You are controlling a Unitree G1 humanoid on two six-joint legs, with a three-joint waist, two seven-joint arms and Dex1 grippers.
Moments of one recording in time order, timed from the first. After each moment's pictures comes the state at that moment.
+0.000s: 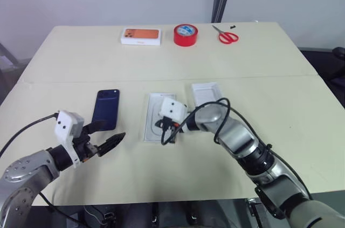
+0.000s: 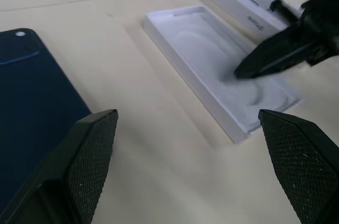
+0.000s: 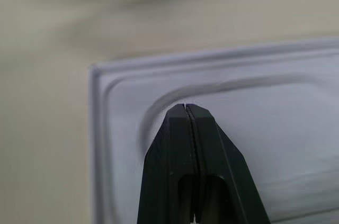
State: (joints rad) left arm 0.26 0.73 0.41 -0.56 -0.83 0.66 -0.59; right arm -0.68 -0.33 0.49 -0.16 0.05 0.78 0.83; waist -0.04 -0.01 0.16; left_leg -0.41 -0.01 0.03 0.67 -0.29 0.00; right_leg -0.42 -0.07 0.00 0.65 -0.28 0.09
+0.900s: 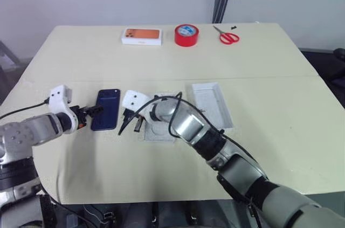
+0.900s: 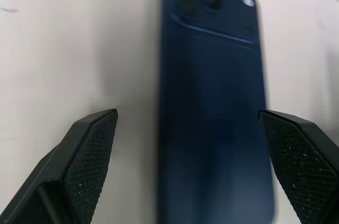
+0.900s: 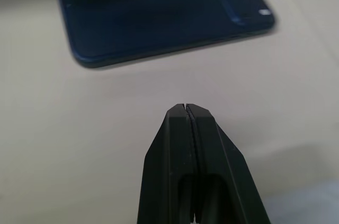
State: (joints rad) left arm -0.41 0.67 0.46 0.02 -0.95 1.36 -0.07; right arm -0.89 0.05 0.61 0.37 -0.15 0.65 0.61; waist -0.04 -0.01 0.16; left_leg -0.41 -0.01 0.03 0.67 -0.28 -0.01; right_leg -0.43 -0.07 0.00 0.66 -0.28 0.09
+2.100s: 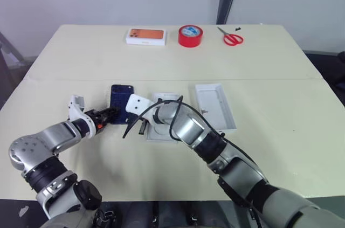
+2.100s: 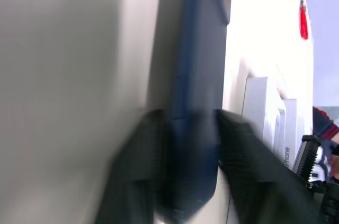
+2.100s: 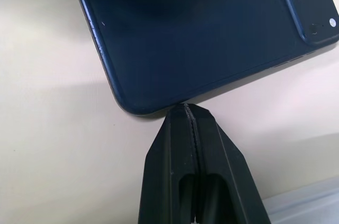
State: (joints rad) left arm -0.52 0.27 0.92 0.04 -1.04 1.61 0.09; right arm -0.85 0.03 0.59 0.34 -0.21 0.65 0.64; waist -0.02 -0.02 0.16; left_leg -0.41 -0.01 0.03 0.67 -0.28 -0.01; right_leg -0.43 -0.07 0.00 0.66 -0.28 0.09
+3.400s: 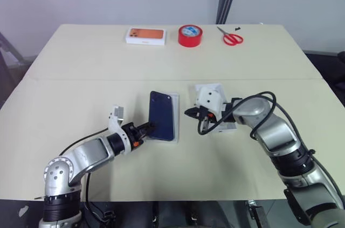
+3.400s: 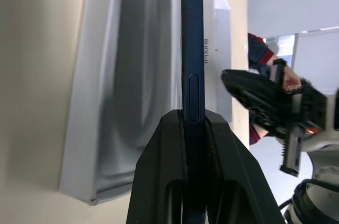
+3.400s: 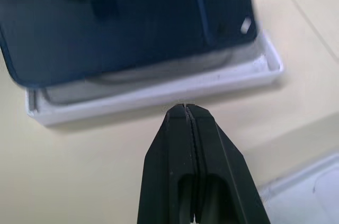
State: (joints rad) left arm -0.12 0.36 0.20 -0.28 -1.92 1.03 0.51; right arm -0.56 -0.58 0.29 -0.24 0.08 0.67 0.95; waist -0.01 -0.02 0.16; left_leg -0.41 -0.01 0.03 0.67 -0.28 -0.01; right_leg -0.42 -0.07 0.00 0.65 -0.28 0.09
